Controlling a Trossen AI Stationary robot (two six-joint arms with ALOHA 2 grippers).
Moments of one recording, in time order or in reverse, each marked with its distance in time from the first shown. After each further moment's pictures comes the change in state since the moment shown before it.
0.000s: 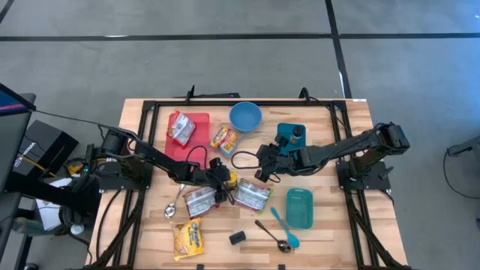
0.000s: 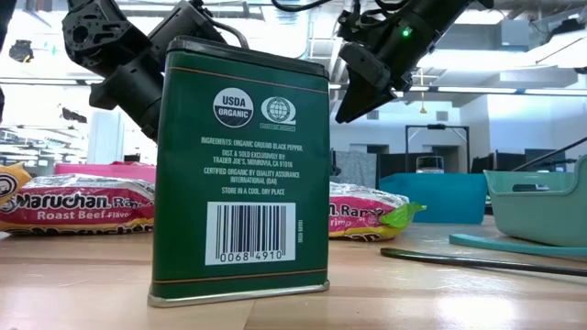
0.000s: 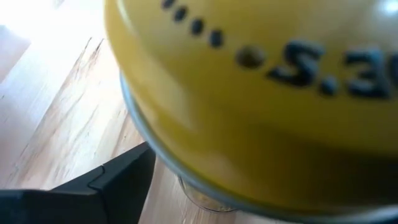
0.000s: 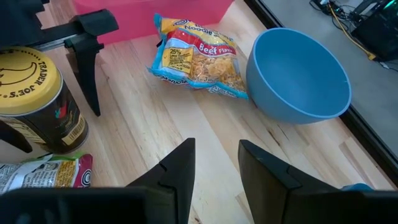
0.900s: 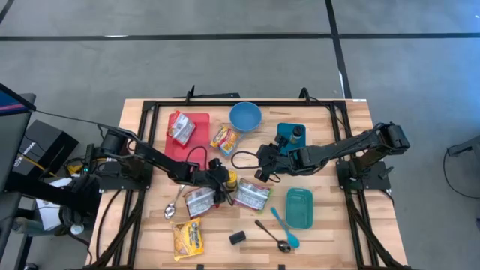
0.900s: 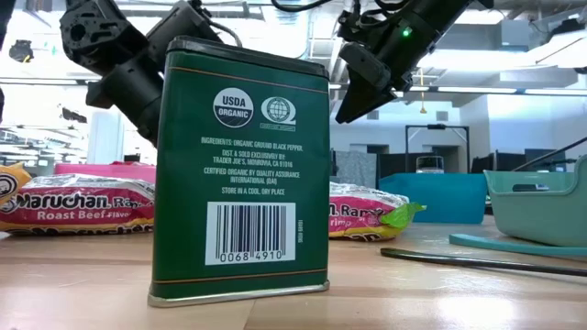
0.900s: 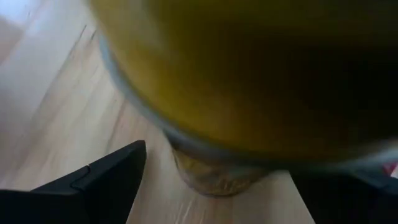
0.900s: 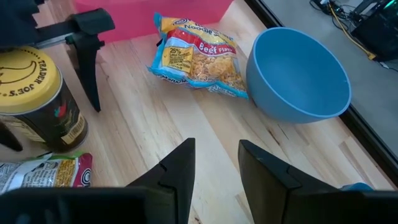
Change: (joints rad) left arm -0.006 -0.002 -0.002 -0.031 0.000 0.000; right arm 0.000 0.000 0.000 -0.003 0.000 0.000
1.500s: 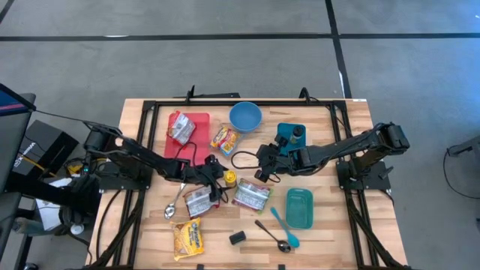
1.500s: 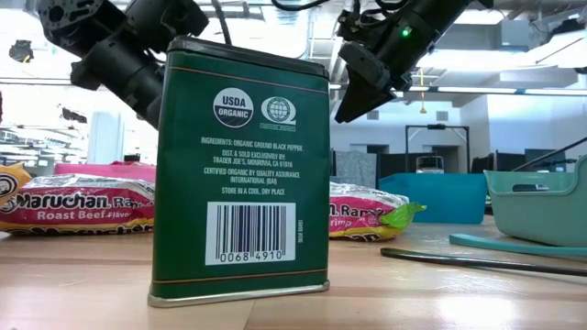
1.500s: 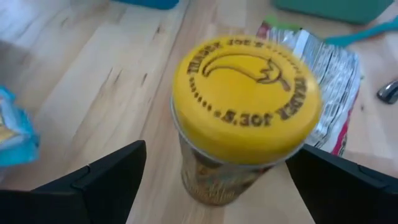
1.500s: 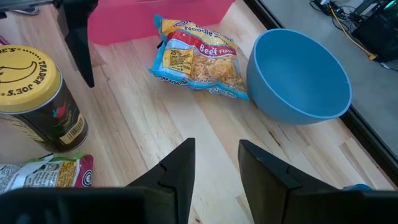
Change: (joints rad) left arm -0.006 -0.172 -0.079 0.033 -0.006 -0.001; right arm 0.000 0.000 0.000 0.005 0.000 0.000
